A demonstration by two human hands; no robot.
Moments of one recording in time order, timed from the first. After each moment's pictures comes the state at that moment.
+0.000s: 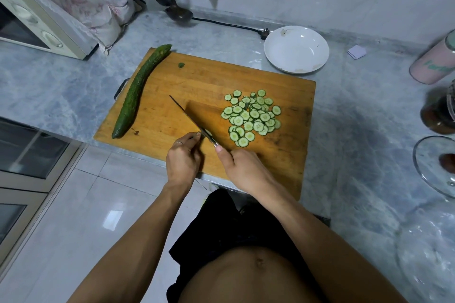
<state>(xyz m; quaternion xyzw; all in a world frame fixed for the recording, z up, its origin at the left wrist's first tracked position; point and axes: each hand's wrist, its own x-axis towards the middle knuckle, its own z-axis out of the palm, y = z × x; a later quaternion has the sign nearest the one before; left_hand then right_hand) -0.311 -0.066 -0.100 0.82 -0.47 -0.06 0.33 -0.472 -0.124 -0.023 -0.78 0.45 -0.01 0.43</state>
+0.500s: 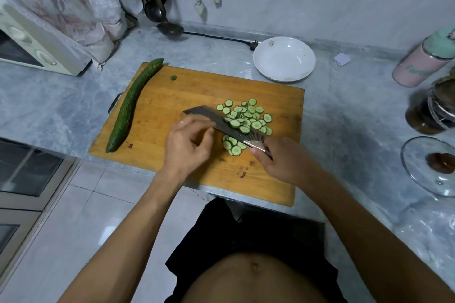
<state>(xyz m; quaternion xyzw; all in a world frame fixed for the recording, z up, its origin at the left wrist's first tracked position) -0.320 -0.100 -0.020 0.67 -0.59 -0.04 0.45 -0.544 -0.188 -0.011 -0.89 0.40 -0.02 0.24</state>
